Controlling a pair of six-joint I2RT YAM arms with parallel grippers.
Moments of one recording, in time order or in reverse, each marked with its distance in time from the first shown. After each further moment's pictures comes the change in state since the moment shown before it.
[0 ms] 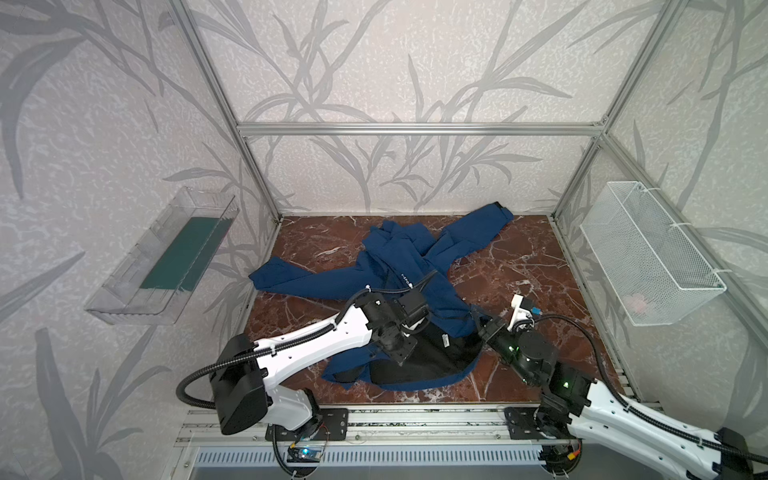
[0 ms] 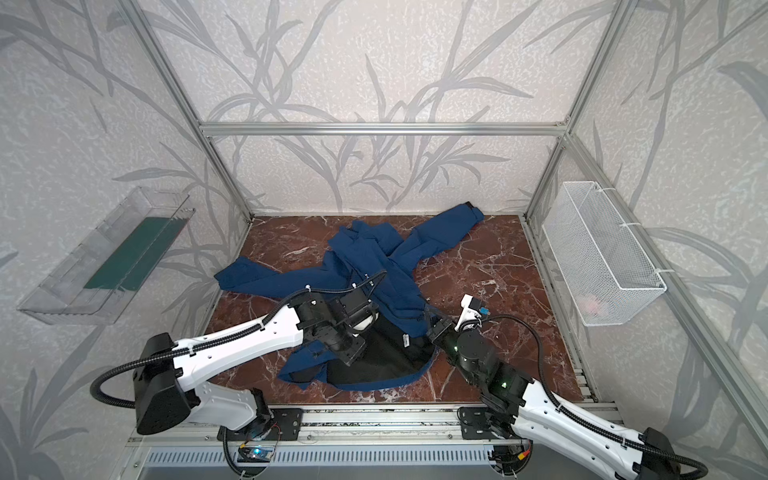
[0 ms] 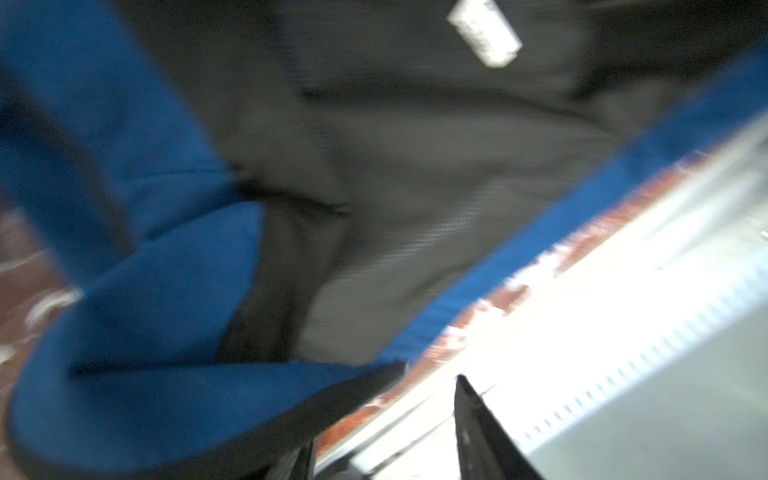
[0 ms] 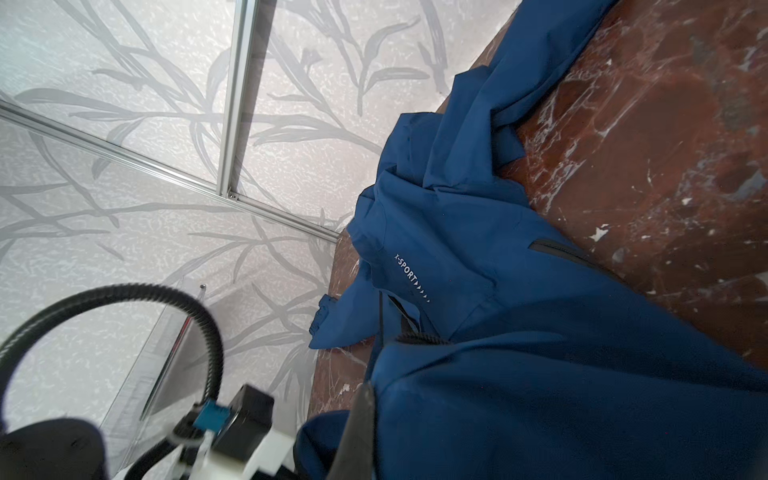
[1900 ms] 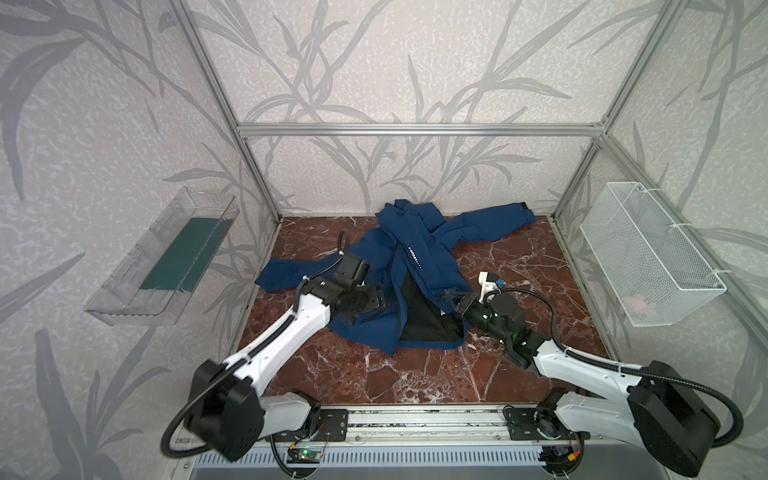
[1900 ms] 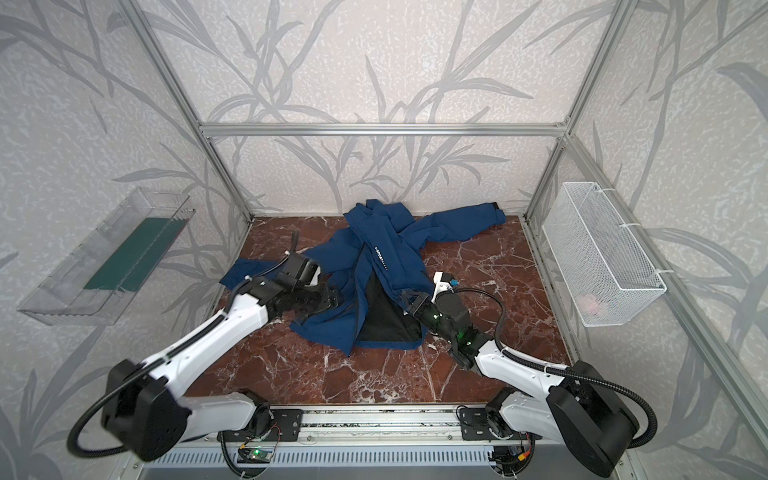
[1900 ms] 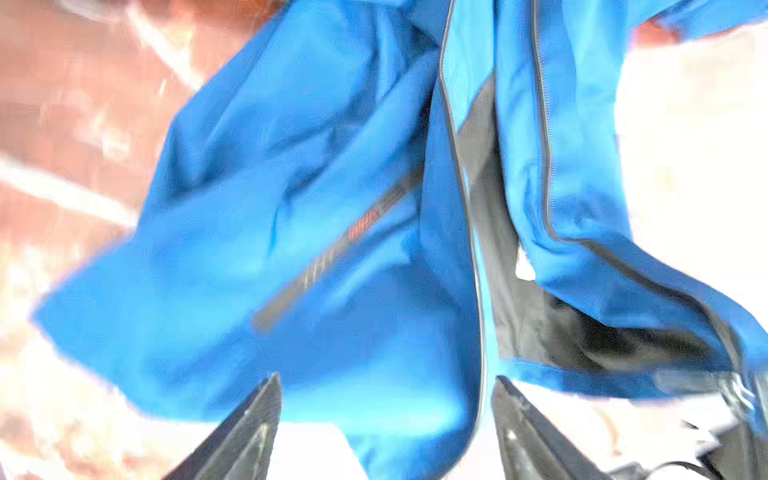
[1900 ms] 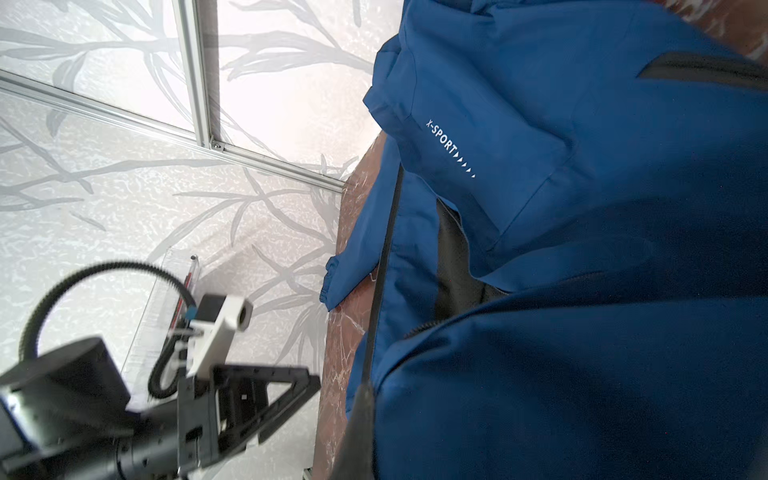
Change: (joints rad) left arm 0.546 -0.230 -0.248 0.340 0.049 -0.491; right arm -0.236 0.603 0.137 0.436 -0.459 0.005
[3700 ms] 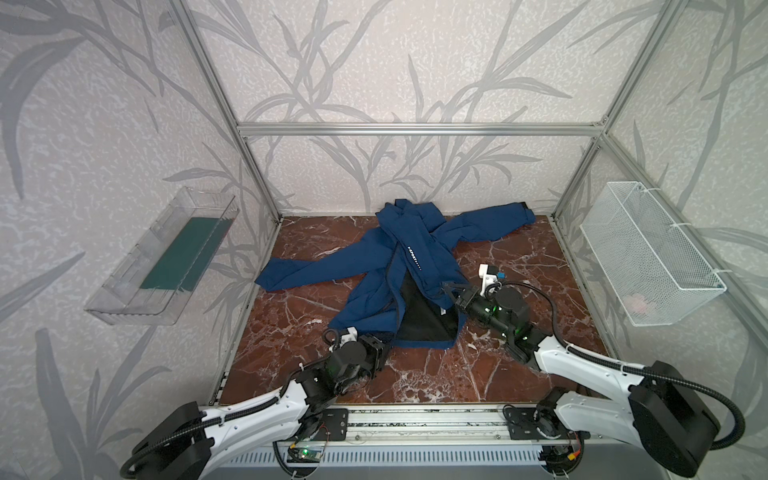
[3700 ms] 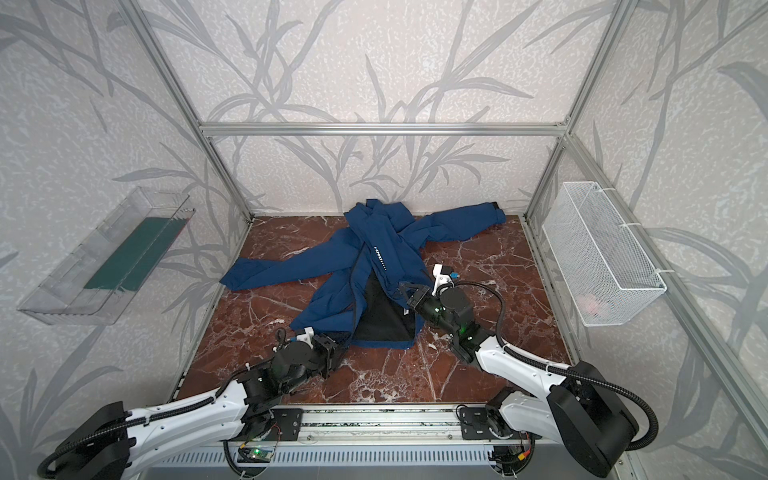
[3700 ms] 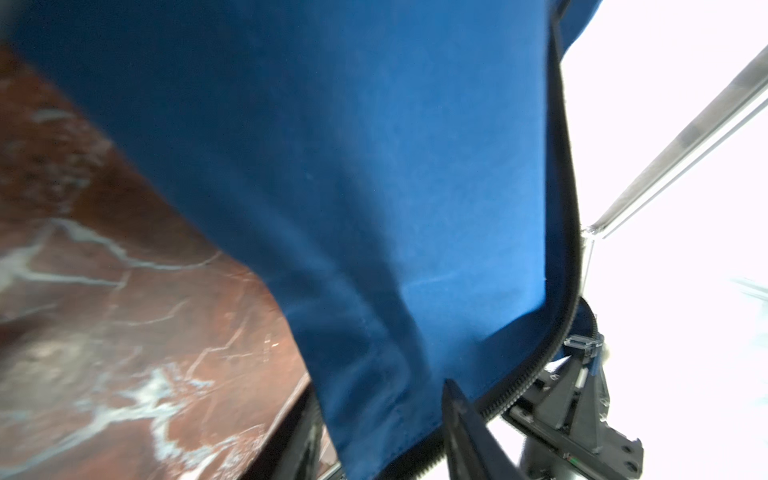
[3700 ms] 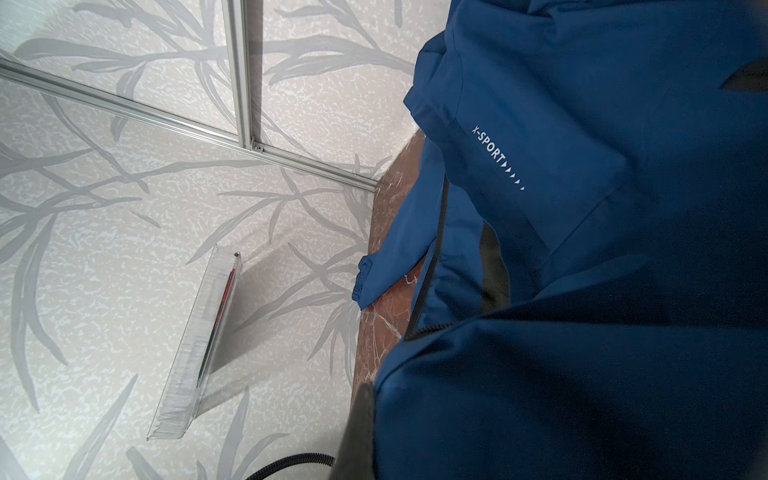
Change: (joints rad) left arm -0.460 -0.375 -0.801 0.987 -0.316 -1.055; right arm -0.035 -0.002 0.034 0.036 -0.083 0.023
